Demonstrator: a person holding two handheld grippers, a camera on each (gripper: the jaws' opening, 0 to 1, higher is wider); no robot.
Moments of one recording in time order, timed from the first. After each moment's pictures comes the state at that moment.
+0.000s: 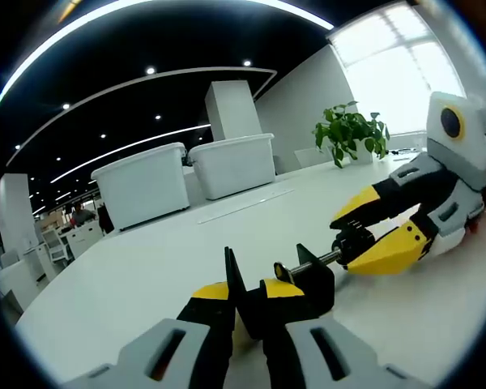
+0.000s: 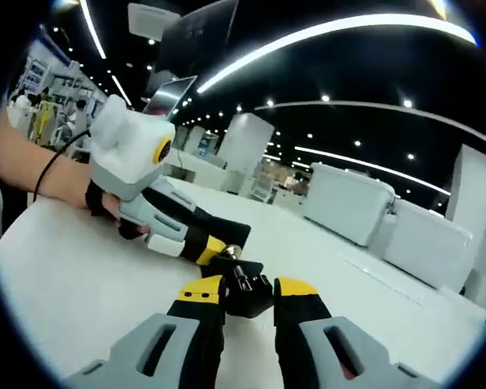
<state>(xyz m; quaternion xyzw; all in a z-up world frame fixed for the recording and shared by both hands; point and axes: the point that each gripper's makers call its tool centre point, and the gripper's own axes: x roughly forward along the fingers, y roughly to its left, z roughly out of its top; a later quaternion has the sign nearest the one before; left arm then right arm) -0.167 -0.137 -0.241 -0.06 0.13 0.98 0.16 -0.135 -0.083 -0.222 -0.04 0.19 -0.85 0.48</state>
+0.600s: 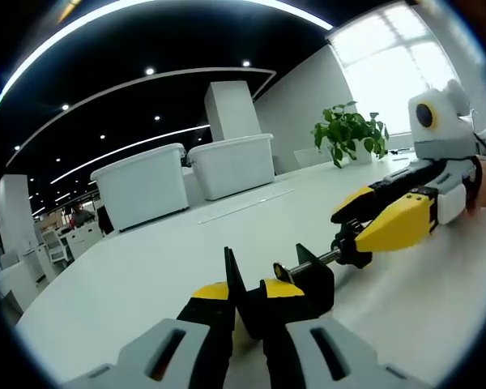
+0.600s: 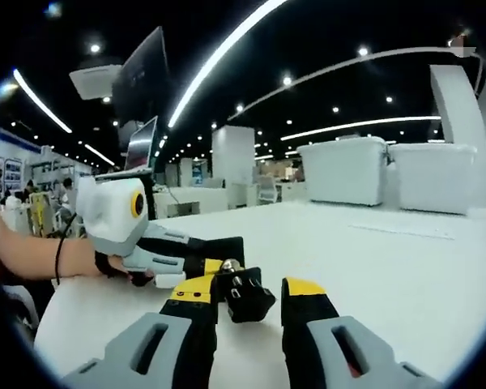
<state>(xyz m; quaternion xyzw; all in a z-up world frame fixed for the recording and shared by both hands) -0.170 -0.138 -0.241 -0.06 0.13 0.98 0.16 -0.147 -0.070 -0.216 0.04 0.01 -0.87 0.50</state>
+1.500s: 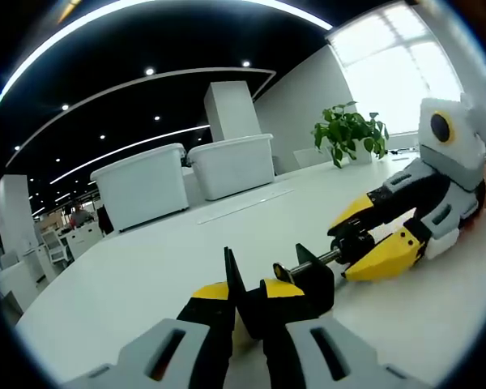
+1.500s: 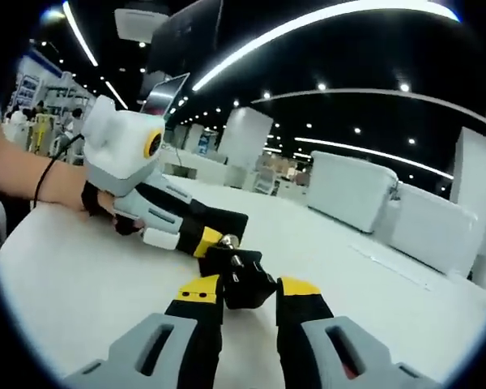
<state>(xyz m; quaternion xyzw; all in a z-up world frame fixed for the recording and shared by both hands) -0.167 -0.136 -0.241 -0.06 0.13 0.98 0.16 -0.141 -0.080 -0.233 -0.02 0.18 -0.86 0.48</state>
